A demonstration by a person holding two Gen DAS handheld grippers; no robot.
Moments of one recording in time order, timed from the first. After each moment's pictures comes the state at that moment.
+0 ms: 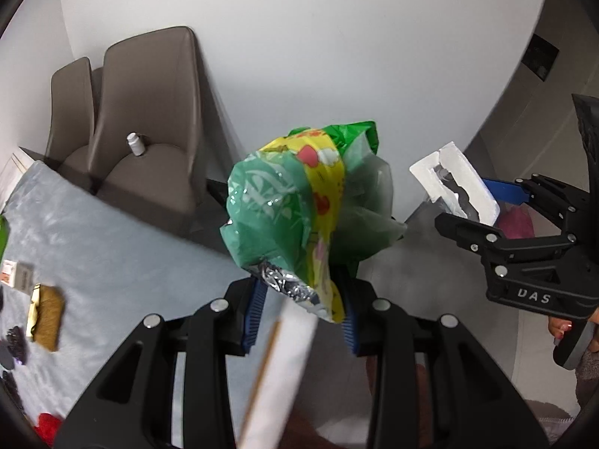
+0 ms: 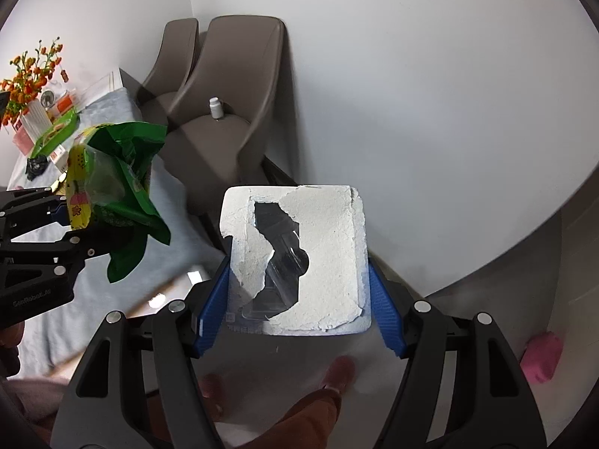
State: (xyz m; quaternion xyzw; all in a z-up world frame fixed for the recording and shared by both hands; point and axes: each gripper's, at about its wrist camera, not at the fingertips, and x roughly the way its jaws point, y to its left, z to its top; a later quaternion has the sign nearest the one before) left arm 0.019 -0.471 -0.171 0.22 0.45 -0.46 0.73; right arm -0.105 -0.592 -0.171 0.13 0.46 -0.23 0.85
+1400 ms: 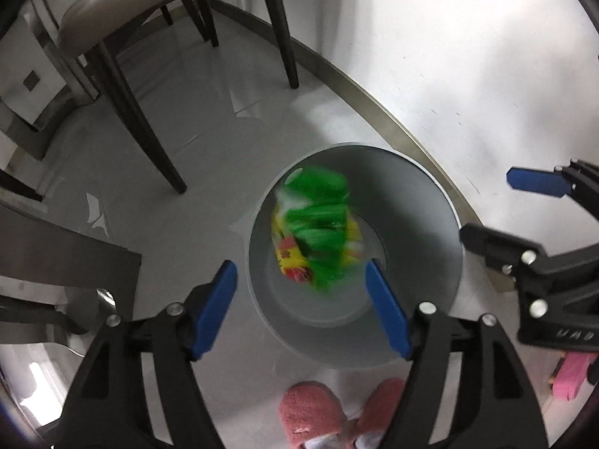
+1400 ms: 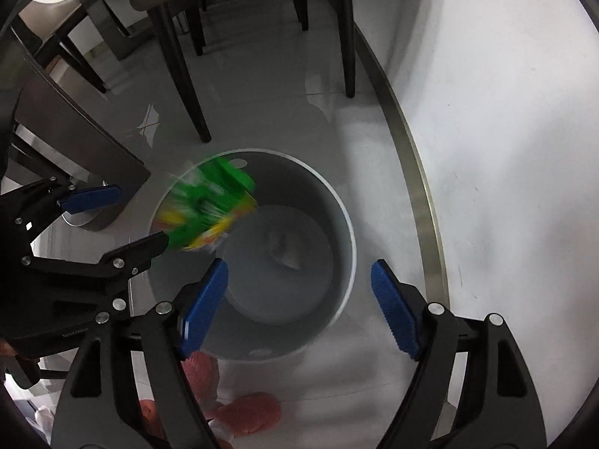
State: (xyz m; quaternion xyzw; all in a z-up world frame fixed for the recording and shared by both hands) left arm 0.074 -0.605 -0.685 0.12 0.59 -0.19 0.78; right arm 0.044 -0.728 -0.659 0.00 0.60 0.03 0.80
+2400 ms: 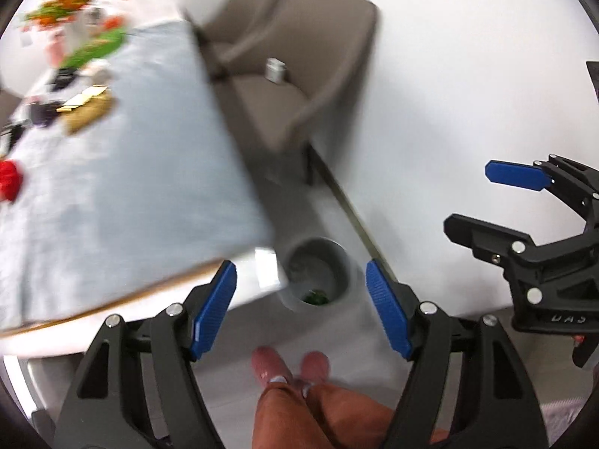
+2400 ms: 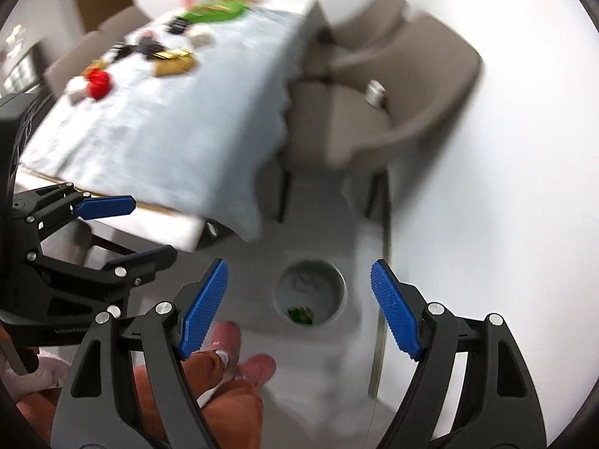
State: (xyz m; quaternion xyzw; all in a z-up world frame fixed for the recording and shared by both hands) left arm -0.034 -0.479 -0.207 0.01 0.51 -0.15 0.85; right arm -0.035 -0.631 -0.162 -0.10 0.50 0.14 0.85
